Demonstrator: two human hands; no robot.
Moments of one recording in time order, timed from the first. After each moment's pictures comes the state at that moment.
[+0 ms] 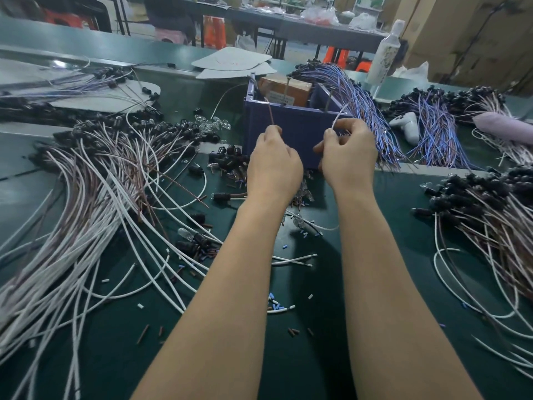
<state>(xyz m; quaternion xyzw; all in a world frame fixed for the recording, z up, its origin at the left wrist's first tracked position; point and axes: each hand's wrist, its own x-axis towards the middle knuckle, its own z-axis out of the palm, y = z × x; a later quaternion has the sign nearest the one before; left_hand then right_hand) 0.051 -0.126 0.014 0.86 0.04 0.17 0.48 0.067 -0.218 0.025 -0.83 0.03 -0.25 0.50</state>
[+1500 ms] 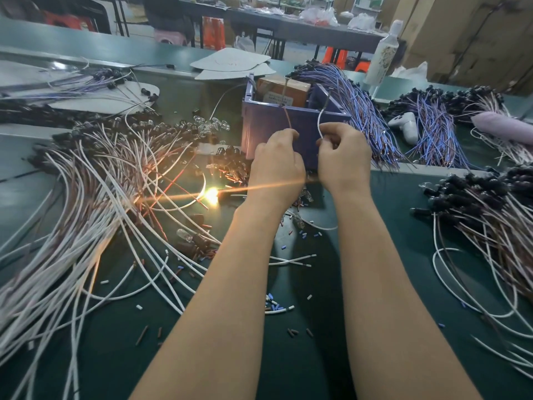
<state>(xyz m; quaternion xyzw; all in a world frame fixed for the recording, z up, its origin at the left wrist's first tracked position) 0.051 -0.127 0.008 0.88 -0.04 0.17 0.44 0.065 -0.219 0.026 -0.88 0.01 -0.25 0.40</state>
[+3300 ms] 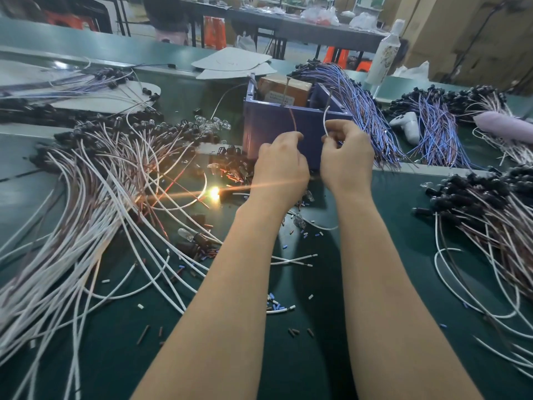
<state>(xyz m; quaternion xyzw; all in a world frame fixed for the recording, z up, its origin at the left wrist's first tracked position) 0.052 -0.128 0.006 0.89 -0.05 0.16 0.43 0.068 -0.220 0.024 -0.87 0.02 -0.27 0.42</state>
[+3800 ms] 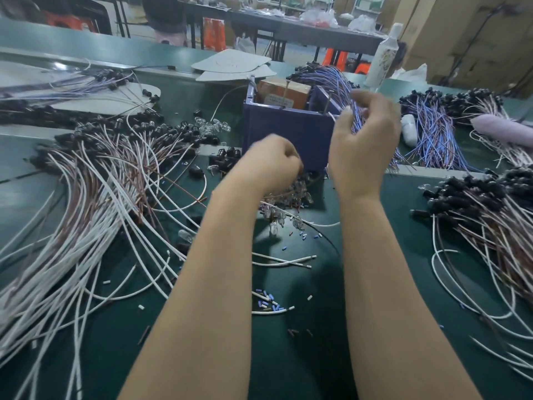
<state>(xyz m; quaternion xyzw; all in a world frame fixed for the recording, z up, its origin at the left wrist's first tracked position) 0.044 -0.101 0.035 0.91 -0.05 0.03 0.41 0.052 -0.216 0.047 -0.81 0.01 -0.43 0.40</state>
